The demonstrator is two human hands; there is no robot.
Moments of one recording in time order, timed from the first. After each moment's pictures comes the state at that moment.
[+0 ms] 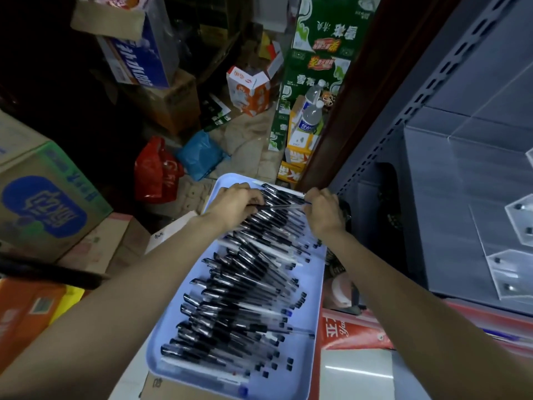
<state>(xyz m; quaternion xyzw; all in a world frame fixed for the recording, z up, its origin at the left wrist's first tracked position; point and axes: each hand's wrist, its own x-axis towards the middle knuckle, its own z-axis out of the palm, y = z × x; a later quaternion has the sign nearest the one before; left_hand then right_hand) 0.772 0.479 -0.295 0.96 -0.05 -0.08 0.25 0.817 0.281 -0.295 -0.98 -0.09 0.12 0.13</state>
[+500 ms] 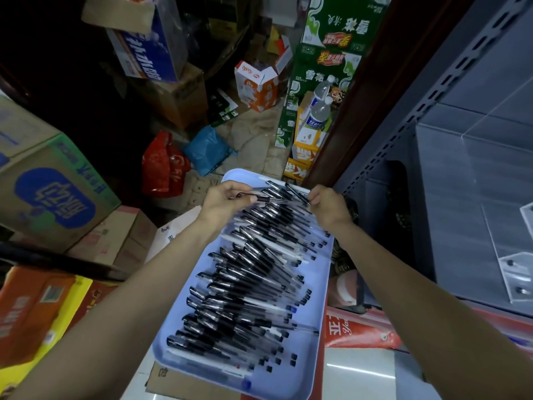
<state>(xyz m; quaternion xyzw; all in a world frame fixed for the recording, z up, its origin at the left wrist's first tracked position) 0.743 0.480 -0.294 0.68 0.22 0.00 0.70 0.824 0.281 -0.291 -0.94 -0.06 0.19 0.27</state>
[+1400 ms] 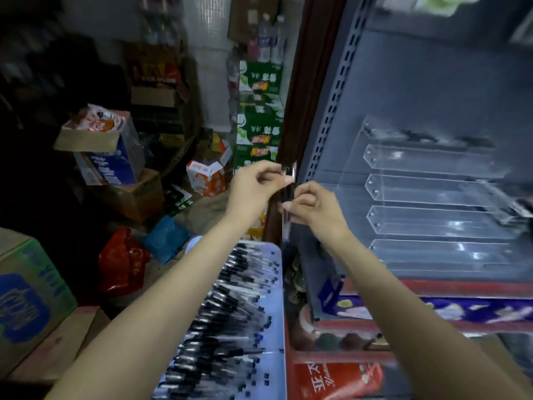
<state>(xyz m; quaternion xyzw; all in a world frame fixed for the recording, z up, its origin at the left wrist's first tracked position) 0.732 0.380 -0.093 0.76 -0.06 0.17 0.63 0.725 0.242 -0.101 -0.78 -0.08 0.01 0.62</state>
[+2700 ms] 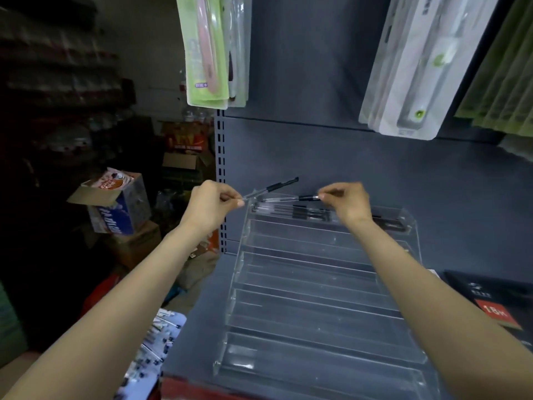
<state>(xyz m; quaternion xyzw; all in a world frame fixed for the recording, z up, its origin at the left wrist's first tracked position) 0.833 0.163 0.009 0.90 0.07 0.26 0.34 0.935 -0.066 0.005 -0.85 -0.11 -0.14 0.50</state>
